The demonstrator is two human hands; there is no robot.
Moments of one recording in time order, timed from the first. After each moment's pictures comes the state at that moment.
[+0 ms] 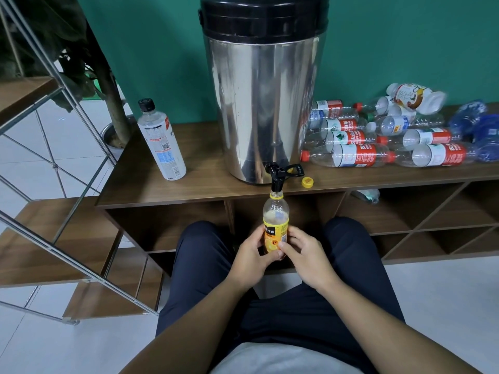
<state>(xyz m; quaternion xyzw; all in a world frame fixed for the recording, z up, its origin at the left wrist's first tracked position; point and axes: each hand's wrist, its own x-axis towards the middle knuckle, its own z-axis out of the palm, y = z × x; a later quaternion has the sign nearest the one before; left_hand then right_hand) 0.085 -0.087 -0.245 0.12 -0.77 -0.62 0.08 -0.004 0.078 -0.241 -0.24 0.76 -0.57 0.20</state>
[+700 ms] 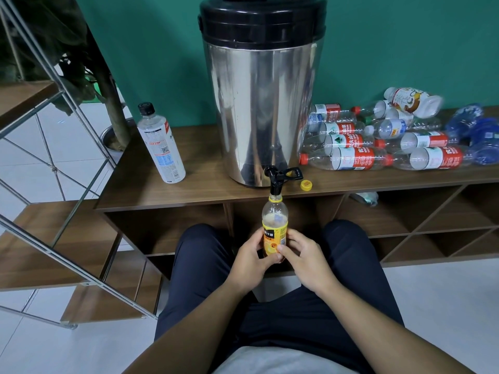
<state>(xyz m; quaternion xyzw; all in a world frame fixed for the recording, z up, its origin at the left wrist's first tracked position) 0.086 -0.086 -0.246 0.12 -0.77 -0.62 0.07 -0.002 0.078 -0.239 -0.23 0.76 -0.57 0.20</state>
